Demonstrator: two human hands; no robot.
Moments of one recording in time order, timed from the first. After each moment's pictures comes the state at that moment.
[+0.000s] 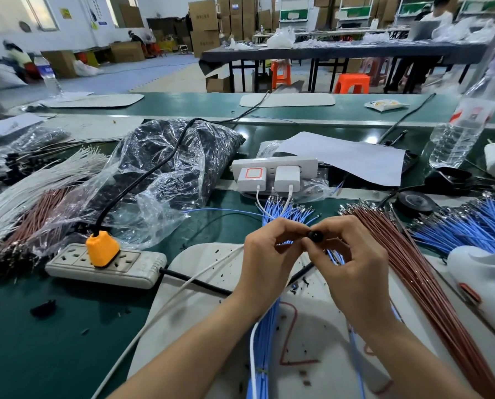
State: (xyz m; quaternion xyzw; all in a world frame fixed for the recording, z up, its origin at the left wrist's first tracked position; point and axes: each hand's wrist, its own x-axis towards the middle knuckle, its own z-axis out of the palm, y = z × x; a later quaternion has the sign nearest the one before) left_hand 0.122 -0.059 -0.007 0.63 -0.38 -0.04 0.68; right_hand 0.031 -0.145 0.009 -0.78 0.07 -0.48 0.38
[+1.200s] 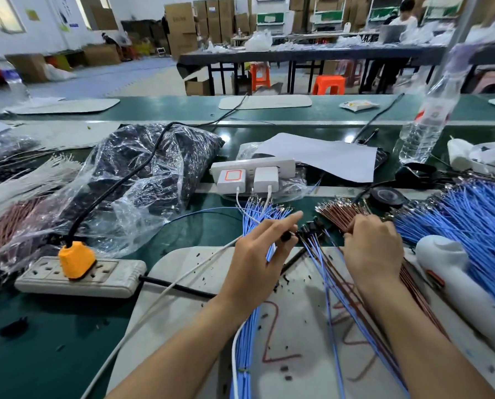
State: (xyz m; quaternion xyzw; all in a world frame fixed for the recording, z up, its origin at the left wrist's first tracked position) left_hand 0.120 -0.062 -0.005 0.65 -0.52 0.12 0.54; right_hand 0.025 -0.214 0.006 -0.87 0.46 -0.18 0.03
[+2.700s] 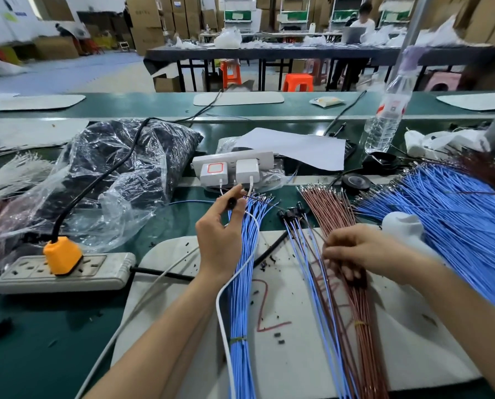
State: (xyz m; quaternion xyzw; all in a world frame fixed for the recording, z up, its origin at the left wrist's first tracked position) left_hand 0.138 -0.057 -0.004 0.64 -0.30 0.00 0.71; right_hand -0.038 -0.218 0.025 -0.83 0.24 0.00 0.50
